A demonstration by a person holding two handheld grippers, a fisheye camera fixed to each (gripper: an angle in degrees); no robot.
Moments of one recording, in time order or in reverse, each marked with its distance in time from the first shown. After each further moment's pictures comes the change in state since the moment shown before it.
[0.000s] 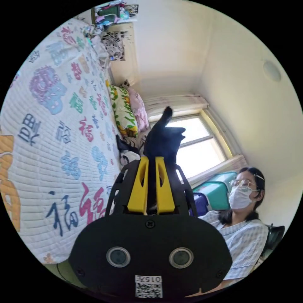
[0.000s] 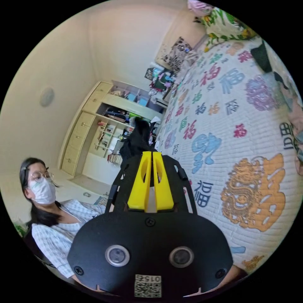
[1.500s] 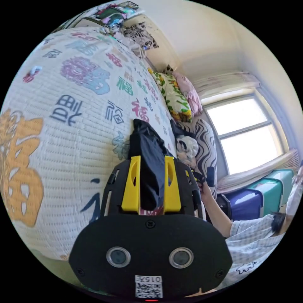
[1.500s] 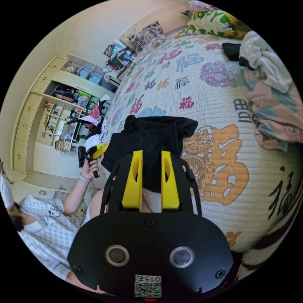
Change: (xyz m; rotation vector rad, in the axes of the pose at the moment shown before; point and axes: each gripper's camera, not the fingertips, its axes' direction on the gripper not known) left arm -0.119 -0.019 -0.003 -0.171 -0.526 -0.011; right arm 0.068 0.034 -0.005 -0.196 0.500 0.059
